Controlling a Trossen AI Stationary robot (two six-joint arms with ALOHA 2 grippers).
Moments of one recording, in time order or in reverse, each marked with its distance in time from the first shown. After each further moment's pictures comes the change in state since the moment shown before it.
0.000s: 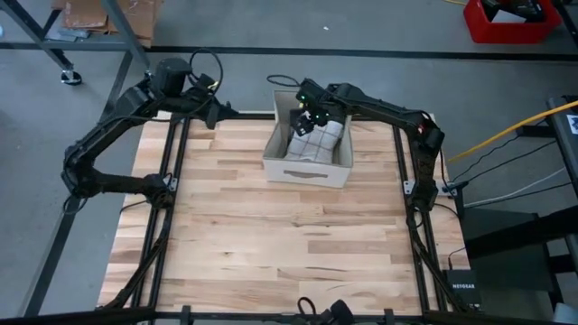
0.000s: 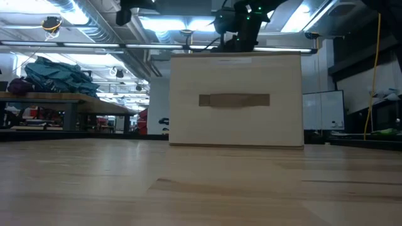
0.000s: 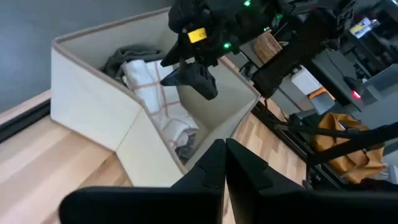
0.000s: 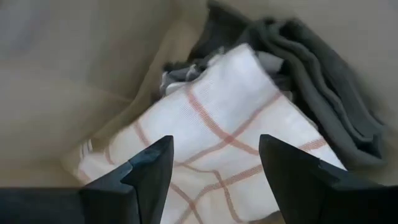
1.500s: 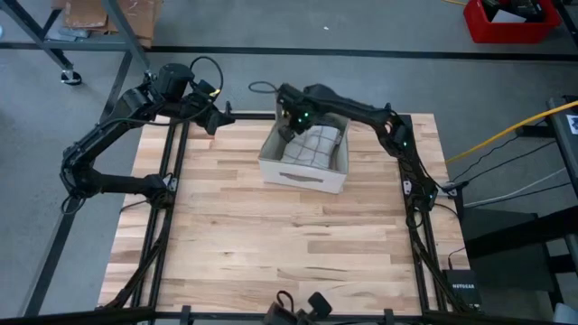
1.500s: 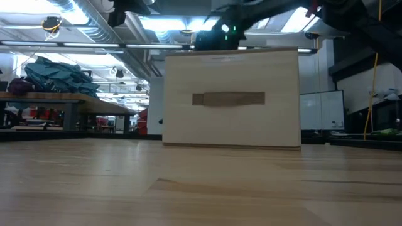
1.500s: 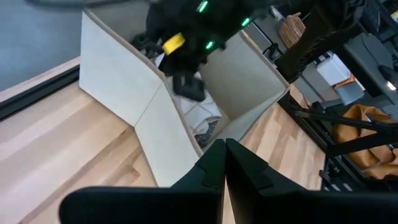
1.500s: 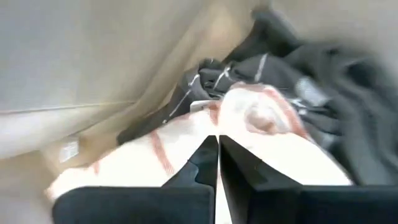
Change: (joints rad) left arm -0.033 -0.024 0.001 -0.130 -0.093 -0.006; right arm 0.004 0.316 0.270 -0.104 -0.095 -0.123
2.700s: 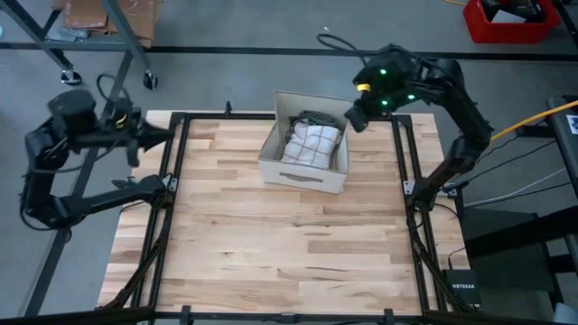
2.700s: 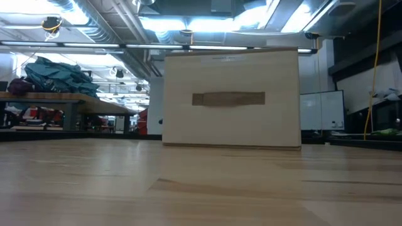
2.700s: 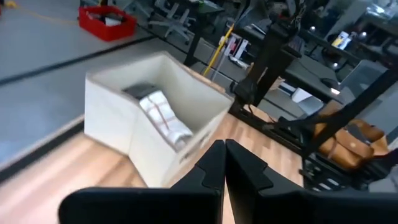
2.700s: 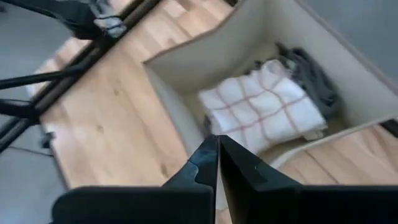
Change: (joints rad) left arm 0.002 -0.423 0.078 -0.203 0.000 0.104; right arm 0.068 -0.607 0.244 -0.417 -0.146 0.022
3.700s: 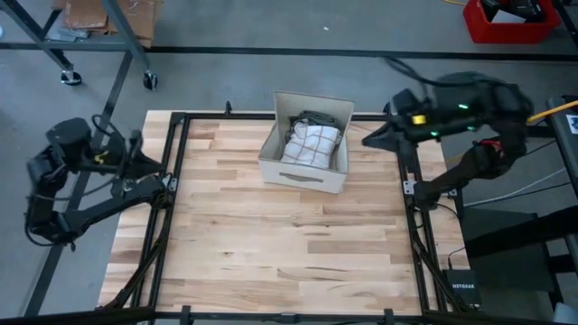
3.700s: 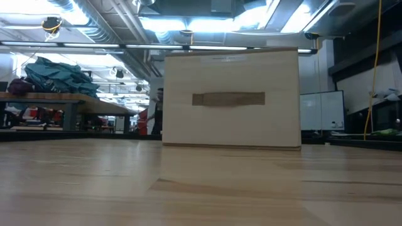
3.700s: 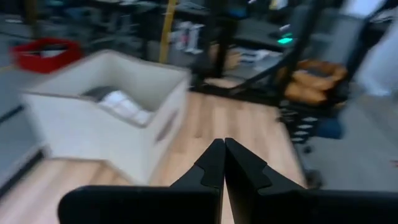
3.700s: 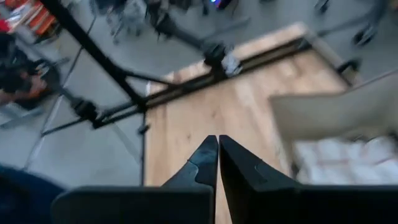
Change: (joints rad) left arm 0.000 -0.277 -0.214 -0.059 0.199 0.306; right arm 0.413 -0.194 -0.010 0.177 0.009 0.017
